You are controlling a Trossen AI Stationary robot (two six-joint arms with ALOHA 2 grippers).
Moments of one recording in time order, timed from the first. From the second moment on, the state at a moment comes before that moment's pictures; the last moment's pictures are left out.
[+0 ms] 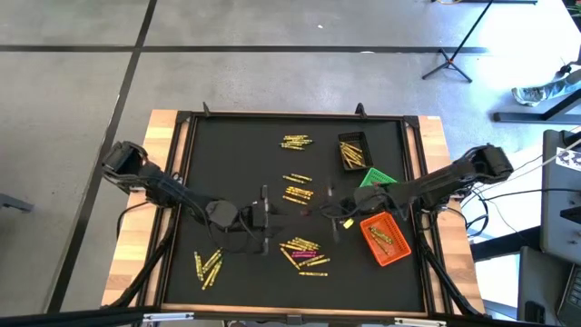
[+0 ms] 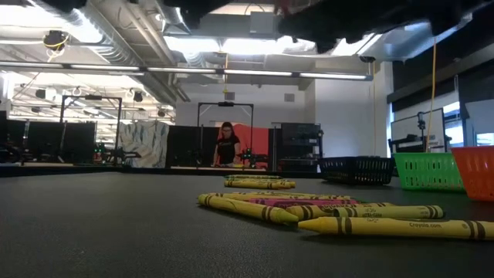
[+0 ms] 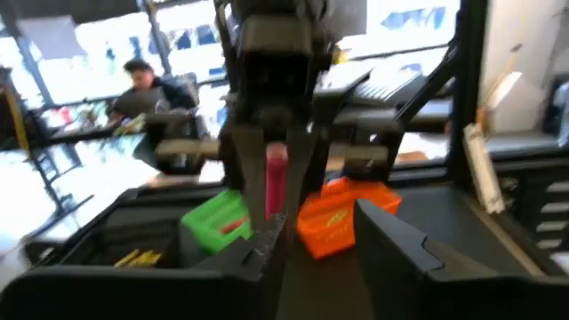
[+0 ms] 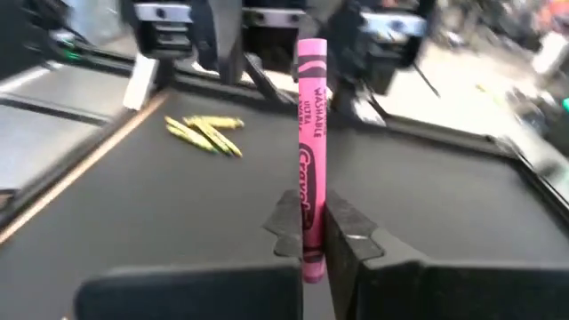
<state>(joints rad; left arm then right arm) -0.40 1.57 0.74 0.82 -0.50 0.11 0.27 1.40 0.70 0.47 0.15 -0.14</state>
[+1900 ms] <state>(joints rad) -0.40 1.53 0.74 0.64 -0.54 0.09 -0.05 1.28 0.69 -1.11 0.17 0.60</state>
